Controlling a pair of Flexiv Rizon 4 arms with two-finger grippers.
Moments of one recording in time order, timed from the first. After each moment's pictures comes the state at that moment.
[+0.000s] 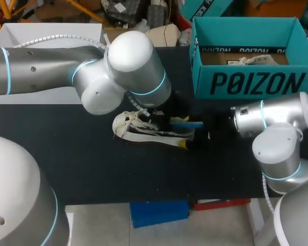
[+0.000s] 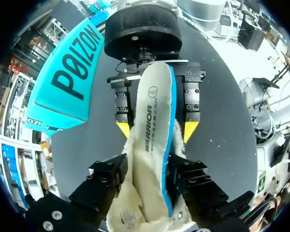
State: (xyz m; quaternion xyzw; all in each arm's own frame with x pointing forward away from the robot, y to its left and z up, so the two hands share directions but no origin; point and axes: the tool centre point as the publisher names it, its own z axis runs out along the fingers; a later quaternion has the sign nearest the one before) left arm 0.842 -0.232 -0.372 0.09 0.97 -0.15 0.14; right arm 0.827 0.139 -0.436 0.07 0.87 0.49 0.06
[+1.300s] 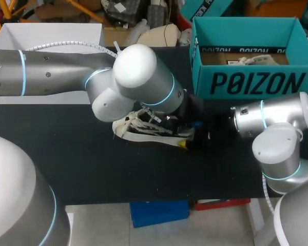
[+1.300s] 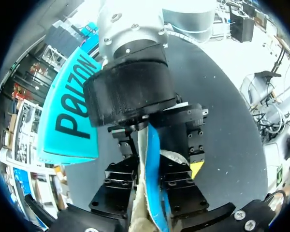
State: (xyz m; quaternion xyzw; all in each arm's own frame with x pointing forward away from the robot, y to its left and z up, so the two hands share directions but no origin) left arm 0.831 -0.292 -0.361 0.16 0.95 -0.20 0.19; right arm 0.827 0.139 -0.436 0.07 0.87 0.49 0.06
